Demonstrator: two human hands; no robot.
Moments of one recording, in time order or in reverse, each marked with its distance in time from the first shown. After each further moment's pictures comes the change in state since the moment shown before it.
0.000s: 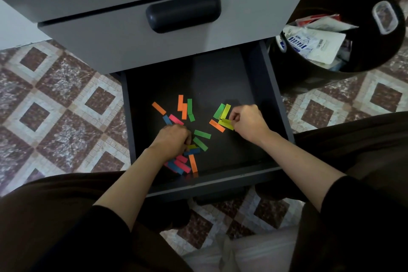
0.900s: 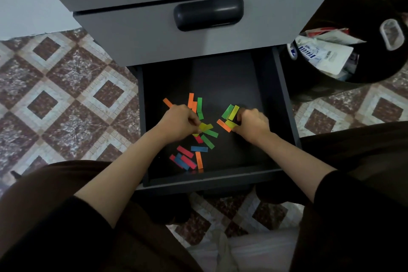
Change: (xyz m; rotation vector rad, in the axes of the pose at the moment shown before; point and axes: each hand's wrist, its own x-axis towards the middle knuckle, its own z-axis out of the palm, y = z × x) left_hand -0.026 -0.002 -0.045 -0.519 0.157 -0.054; right_hand -0.006 -0.020 -0.001 -0.360 -0.047 0.015
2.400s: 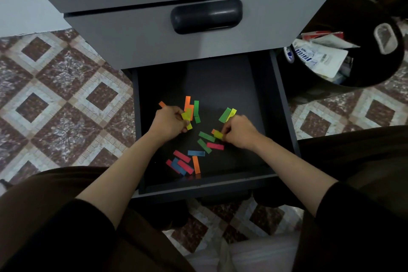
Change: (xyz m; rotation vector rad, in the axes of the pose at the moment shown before) left_hand 0.022 -0.022 0.012 -0.404 0.159 -0.286; right_hand 0.006 -0.011 0.009 0.264 -0.168 -0.108
